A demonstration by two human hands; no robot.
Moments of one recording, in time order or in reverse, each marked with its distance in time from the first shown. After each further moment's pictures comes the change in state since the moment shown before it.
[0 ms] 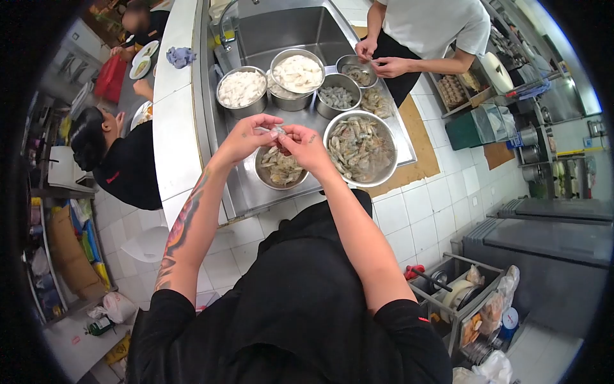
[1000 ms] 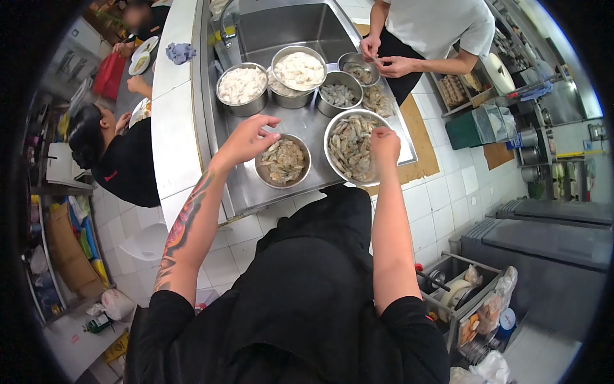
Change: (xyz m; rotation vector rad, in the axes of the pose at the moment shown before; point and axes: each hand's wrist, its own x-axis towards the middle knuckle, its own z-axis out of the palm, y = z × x) left_hand 0.005 -0.022 -0.009 0.585 0.074 0.220; right_hand -0.015 0.036 -0.208 -0.999 0.693 0.149
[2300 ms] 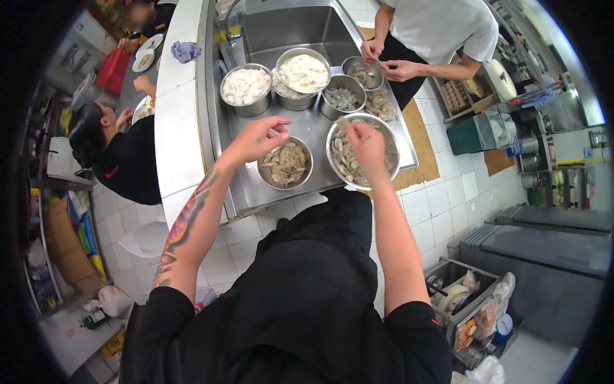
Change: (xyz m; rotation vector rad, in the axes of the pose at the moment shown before) left_hand 0.005 0.007 0.007 -0.051 -0.055 -0.010; right_hand -0.048 -0.089 -0.010 0.172 -0.106 -0.298
